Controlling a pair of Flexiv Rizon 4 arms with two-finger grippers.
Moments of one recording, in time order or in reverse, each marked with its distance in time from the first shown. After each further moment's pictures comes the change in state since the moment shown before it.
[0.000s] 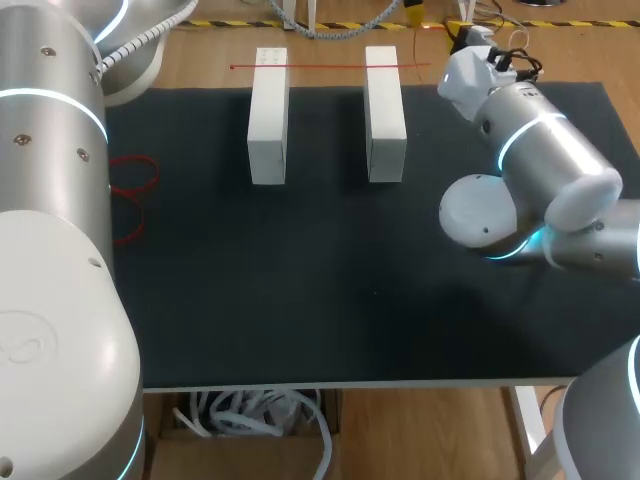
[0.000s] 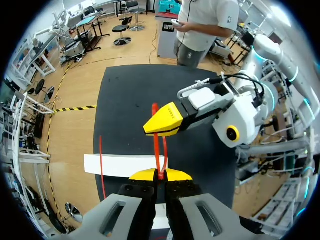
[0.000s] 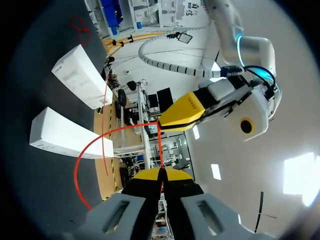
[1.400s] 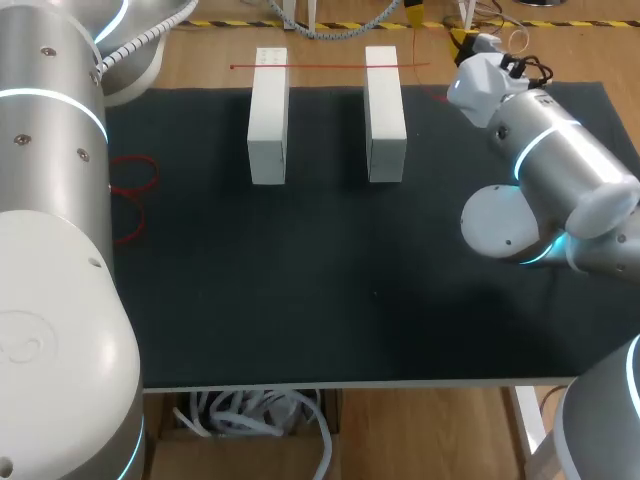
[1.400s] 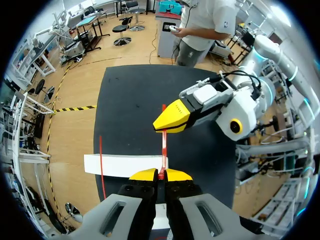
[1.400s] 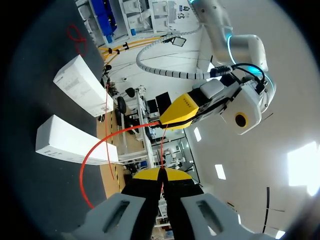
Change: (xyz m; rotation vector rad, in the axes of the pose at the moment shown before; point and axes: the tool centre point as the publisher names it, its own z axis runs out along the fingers) left arm 0.000 0.000 0.000 0.000 0.000 0.000; right arm 0.007 -0.001 -0.014 -0.046 0.011 0.072
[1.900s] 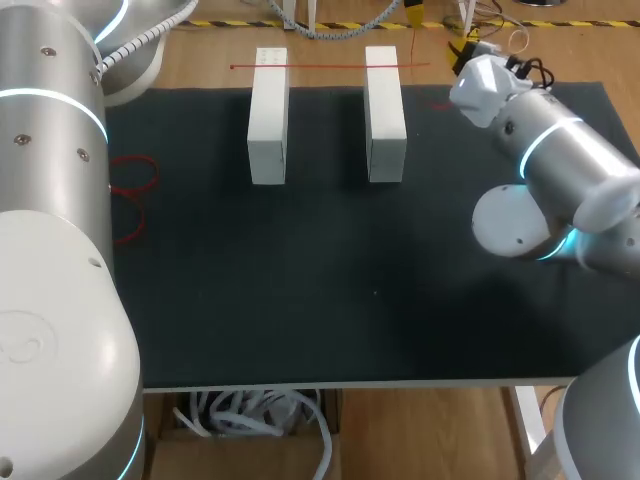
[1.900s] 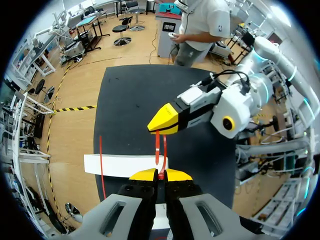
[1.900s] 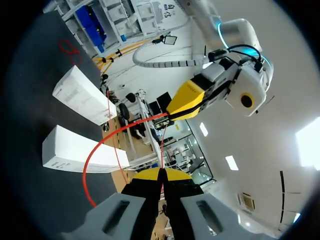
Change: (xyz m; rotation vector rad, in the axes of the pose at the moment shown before) left arm 0.000 0.000 0.000 0.000 0.000 0.000; right arm 0.023 -0.010 0.008 -0.012 0.052 0.139
